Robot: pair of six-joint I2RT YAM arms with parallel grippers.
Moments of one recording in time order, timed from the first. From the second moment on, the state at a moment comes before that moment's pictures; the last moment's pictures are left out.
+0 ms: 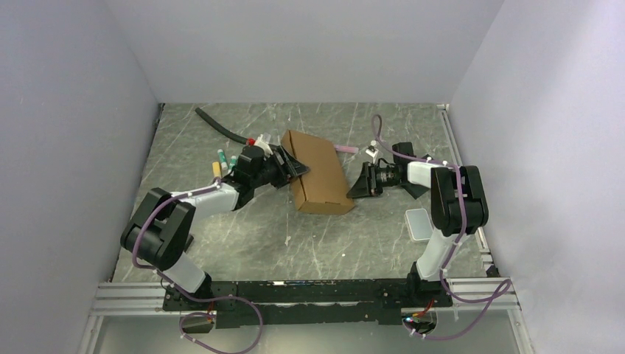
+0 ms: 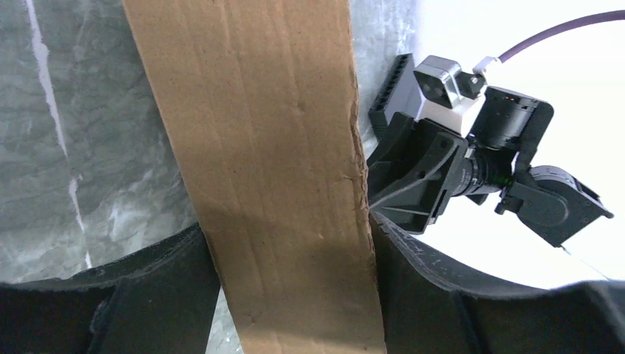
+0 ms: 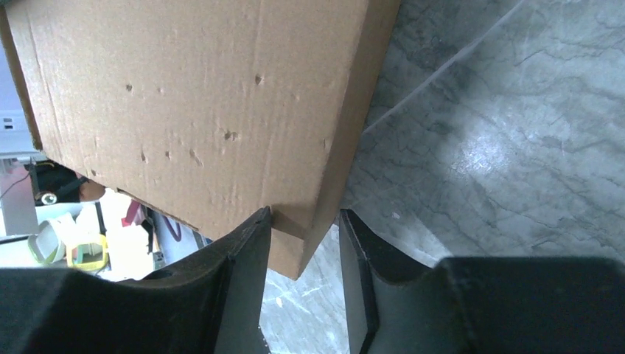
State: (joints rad) left arm -0.50 1.58 0.76 0.45 0.31 -1.01; right arm 0.07 1.82 0.94 -0.29 -1.06 0.03
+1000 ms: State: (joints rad) left arm -0.79 1.59 1.66 -0.69 -0.18 0.02; right arm -0.13 1.54 1.03 -0.57 -1.02 -0.27
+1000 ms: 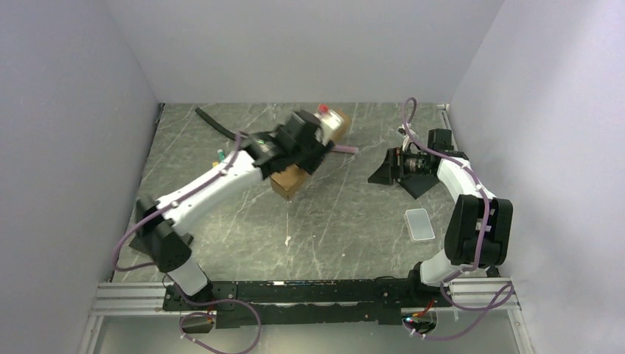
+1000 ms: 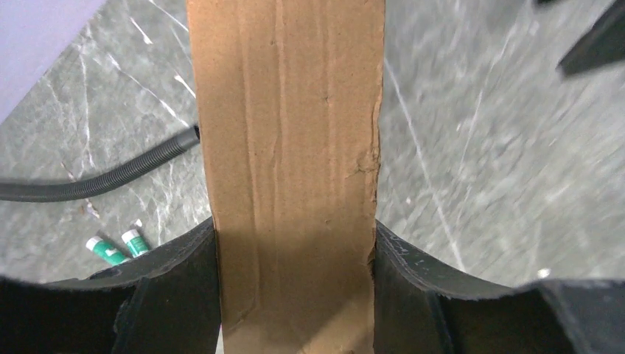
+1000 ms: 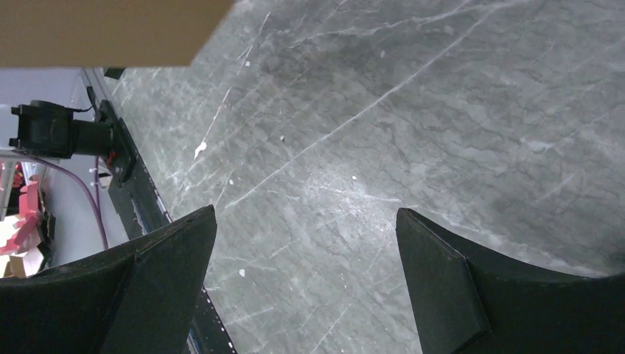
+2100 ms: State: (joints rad) left arm -1.22 2.04 1.50 -0.64 -0.68 0.13; right arm -0.30 1.49 1.03 -0.60 -1.04 -0.31
